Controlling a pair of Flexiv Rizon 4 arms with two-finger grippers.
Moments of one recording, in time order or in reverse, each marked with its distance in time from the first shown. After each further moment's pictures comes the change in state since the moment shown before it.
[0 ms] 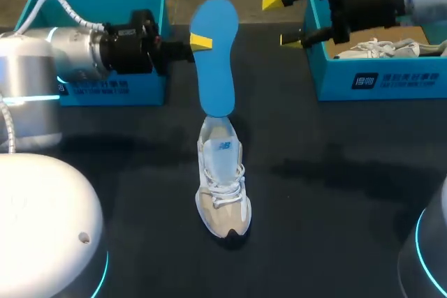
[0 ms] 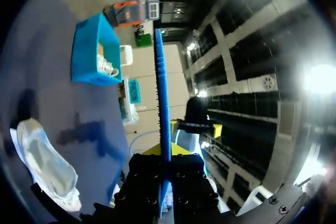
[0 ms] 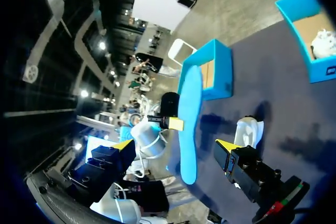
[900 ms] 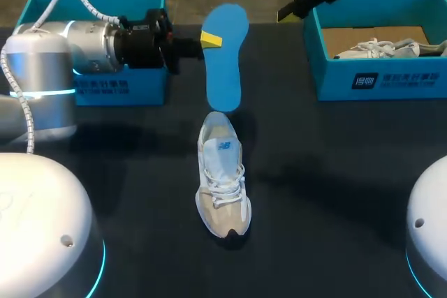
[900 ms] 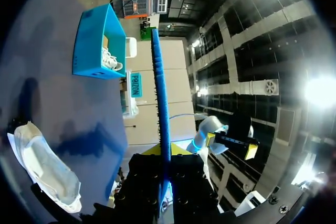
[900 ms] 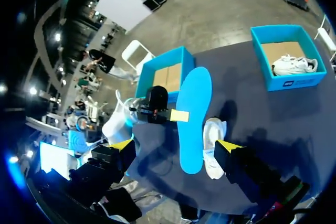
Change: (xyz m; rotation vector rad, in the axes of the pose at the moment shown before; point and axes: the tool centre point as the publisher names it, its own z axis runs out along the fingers) left arm -0.016 -0.020 0.013 -0.040 -0.004 -0.027; right arm 0.049 -0.007 0.011 -0.027 -0.515 -0.030
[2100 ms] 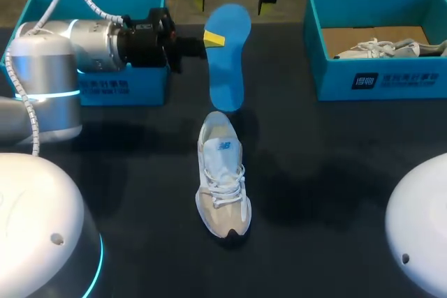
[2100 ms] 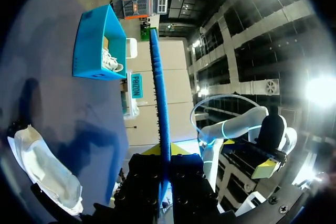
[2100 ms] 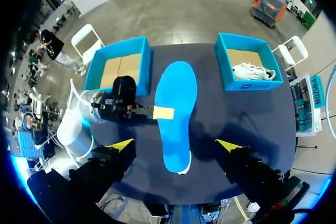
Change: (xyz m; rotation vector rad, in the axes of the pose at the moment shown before) left arm -0.002 -0.005 0.003 0.005 -0.007 0.008; right arm 0.021 0.001 0.032 0.061 -0.531 -0.024
